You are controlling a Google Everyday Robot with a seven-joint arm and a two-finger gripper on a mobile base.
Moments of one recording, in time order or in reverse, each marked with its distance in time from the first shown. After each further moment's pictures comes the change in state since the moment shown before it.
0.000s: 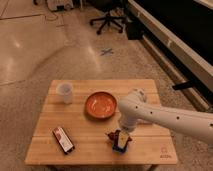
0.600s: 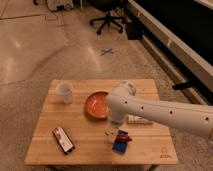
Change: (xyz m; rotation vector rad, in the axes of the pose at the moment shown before) arm -0.077 0.035 -0.064 0.094 -0.085 -0.253
